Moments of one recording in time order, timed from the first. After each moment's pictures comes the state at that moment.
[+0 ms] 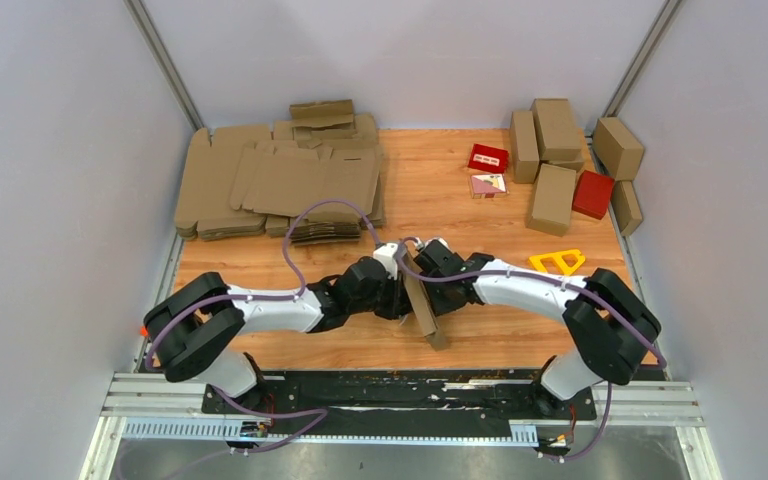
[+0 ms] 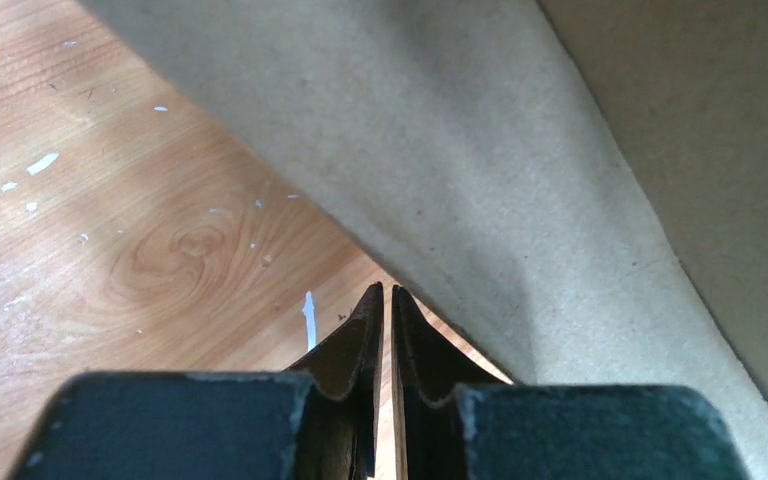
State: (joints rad) left arm -0.98 1.51 0.62 0.32 0.07 -0.68; right arm 0.84 1.54 0.86 -0.53 0.15 0.41
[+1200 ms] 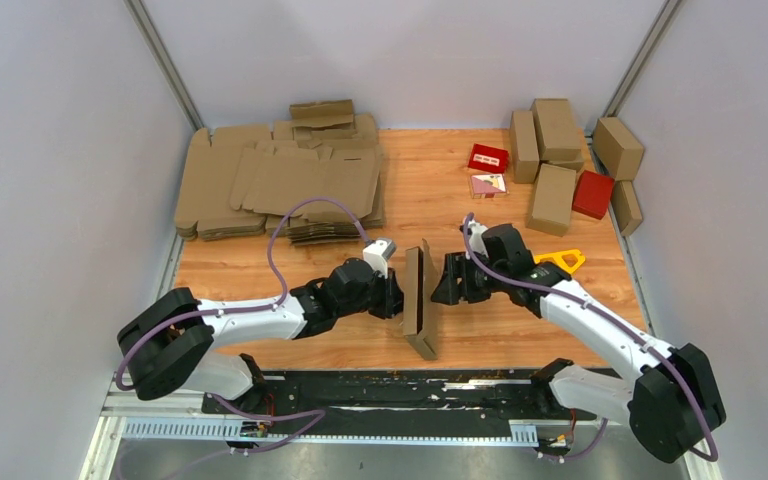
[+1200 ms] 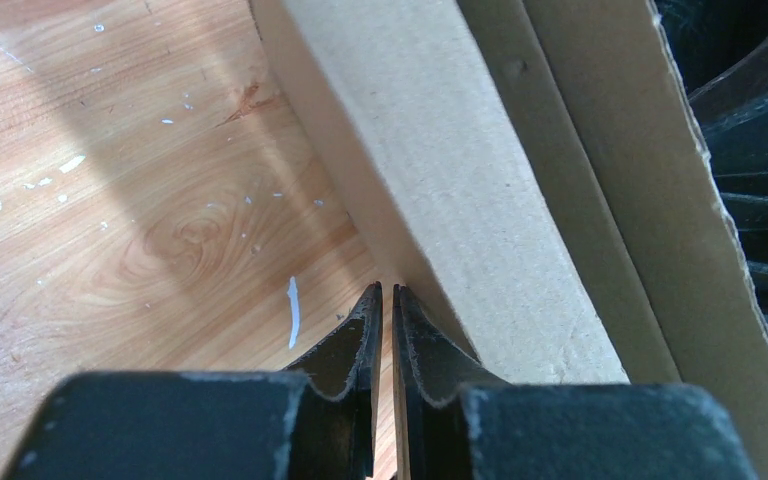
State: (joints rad) left arm -0.99 1.35 0.56 0.29 0.05 -0.69; right arm 0.55 1.11 0.68 -0.40 -0.36 0.42
